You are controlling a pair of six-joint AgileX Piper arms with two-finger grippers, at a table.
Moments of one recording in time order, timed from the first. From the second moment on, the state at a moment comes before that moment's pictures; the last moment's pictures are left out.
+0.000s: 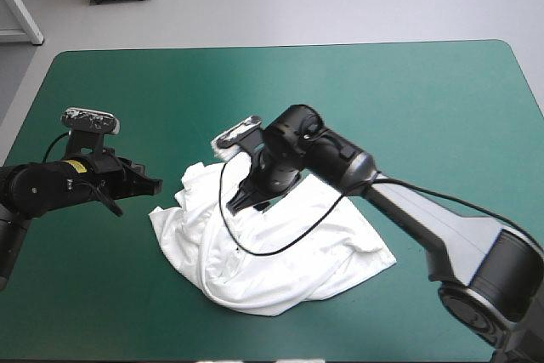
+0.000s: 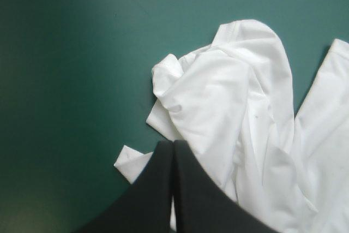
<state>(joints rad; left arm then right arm) -0.08 1.07 -1.09 -0.27 0.96 0.26 0.87 1.82 -1.80 0.02 1.23 0.08</state>
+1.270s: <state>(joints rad) -0.08 1.40 -1.12 -0.13 1.09 0.25 0.56 1.22 -1.34 -0.11 1.25 0.22</state>
